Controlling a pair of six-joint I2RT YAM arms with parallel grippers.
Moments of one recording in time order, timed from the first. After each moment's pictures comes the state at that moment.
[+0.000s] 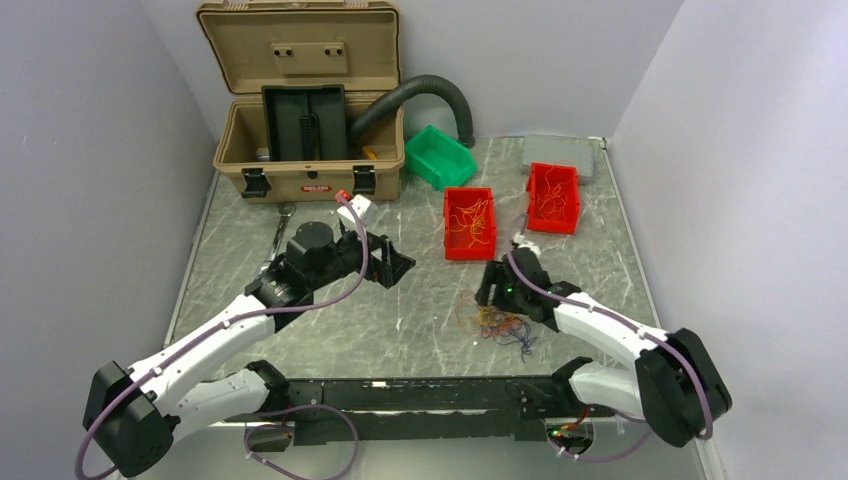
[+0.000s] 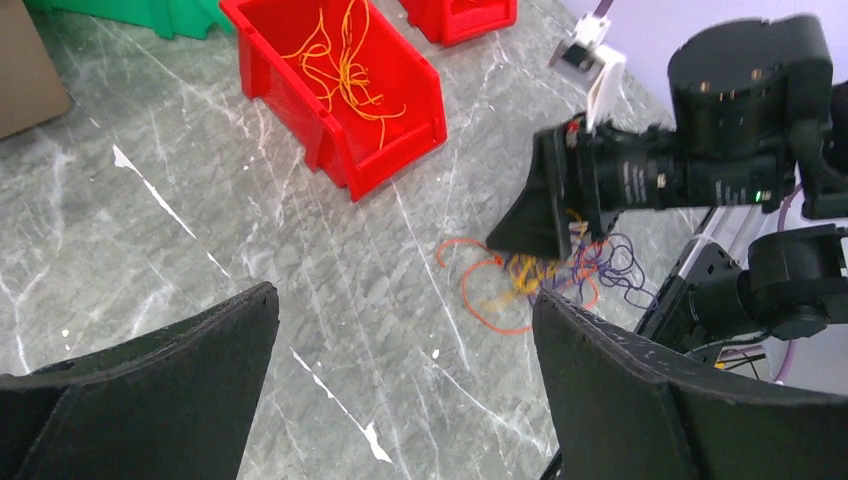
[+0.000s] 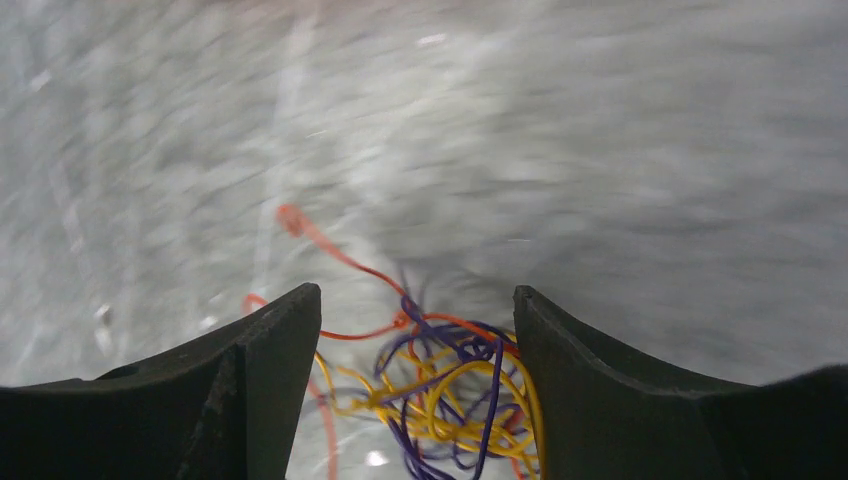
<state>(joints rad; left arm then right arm) -0.68 0.99 0.71 0.04 0.21 -0.31 0.46 1.11 0.45 -0.27 0.09 0.66</state>
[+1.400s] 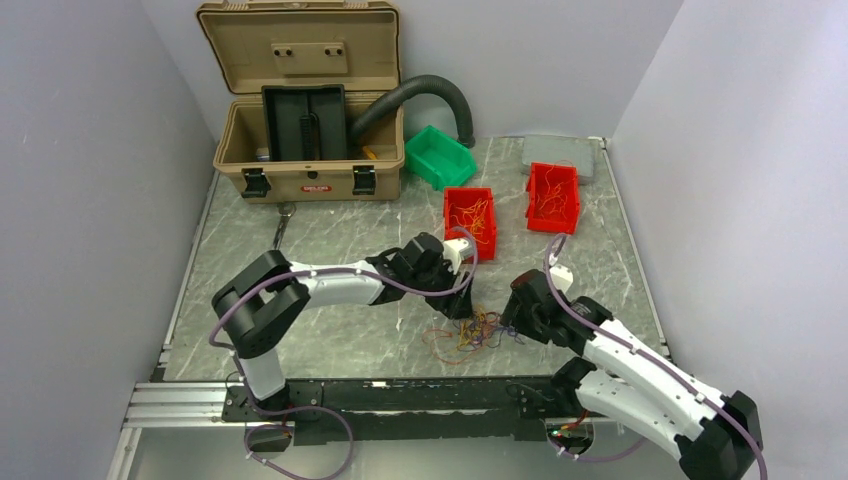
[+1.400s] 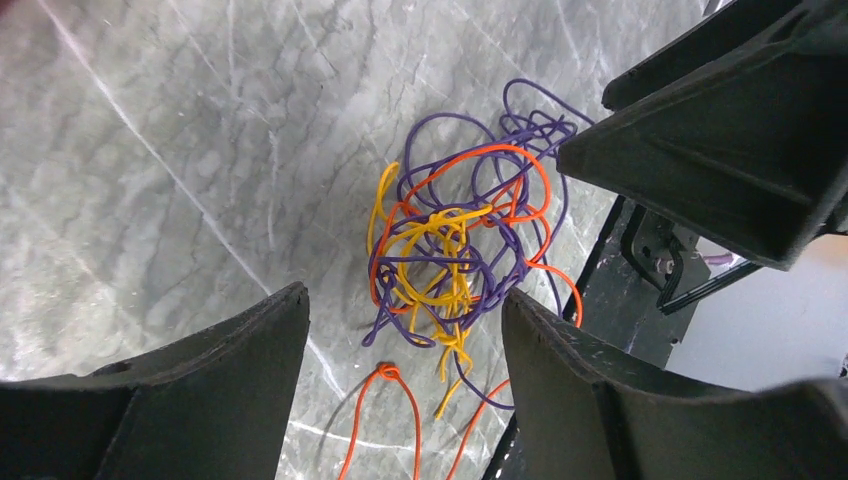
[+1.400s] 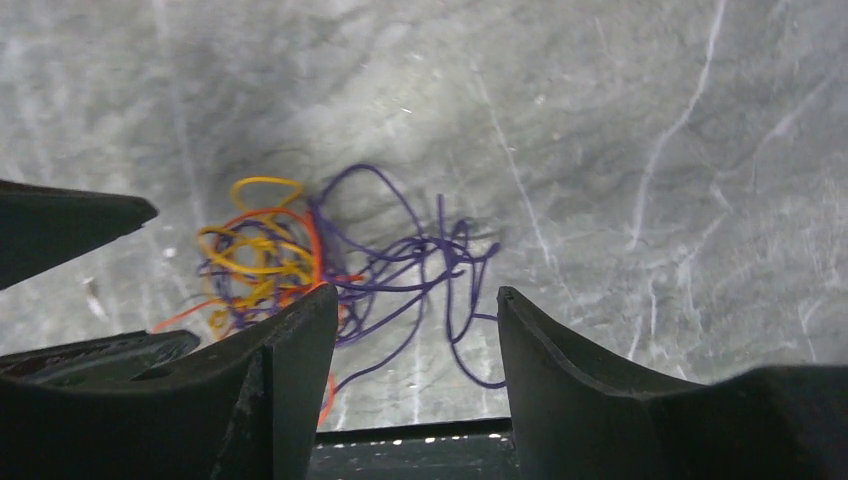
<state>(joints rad) -0.94 1.73 0.97 0.10 0.39 -0.39 0.67 0.76 0.53 -0.80 0.29 1.01</state>
